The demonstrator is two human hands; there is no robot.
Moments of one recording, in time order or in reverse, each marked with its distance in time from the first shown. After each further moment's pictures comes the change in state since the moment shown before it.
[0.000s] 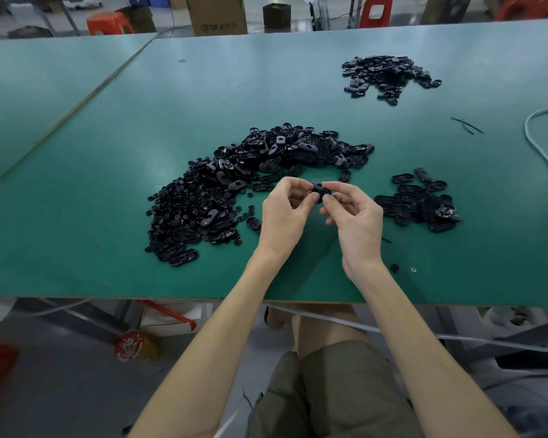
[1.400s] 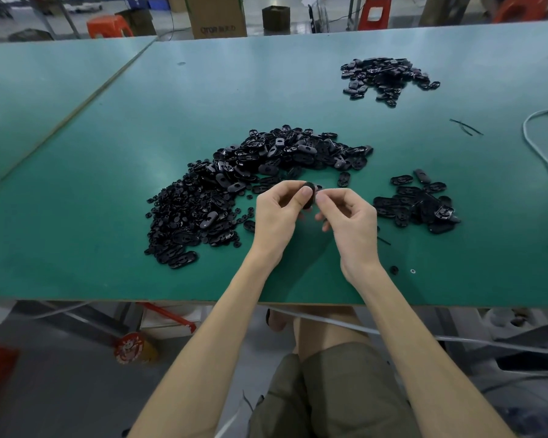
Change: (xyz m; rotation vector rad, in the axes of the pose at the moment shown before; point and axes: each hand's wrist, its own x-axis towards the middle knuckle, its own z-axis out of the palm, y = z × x) left_hand 0.004 -0.009 -0.006 -0.345 -0.025 -0.025; right_hand 0.000 0.002 0.001 -0.027 -0.048 -0.001
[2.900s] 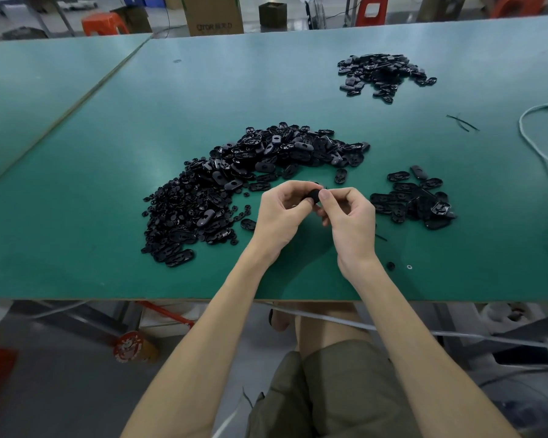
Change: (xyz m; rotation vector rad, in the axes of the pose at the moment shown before) left_hand -0.003 0.005 0.004 0.073 -0.124 -0.015; right_hand 0.002 0.003 0.000 -0.058 0.078 0.018
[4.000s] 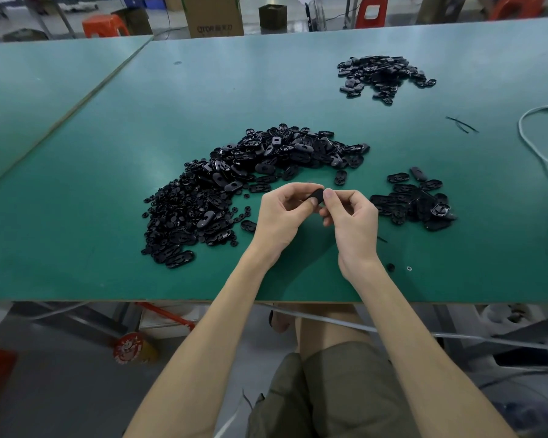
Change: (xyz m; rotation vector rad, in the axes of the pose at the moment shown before) left_hand 0.000 -0.004 -0.002 -0.011 -0.021 0.008; right_hand 0.001 -0.002 0.000 0.038 0.051 0.043
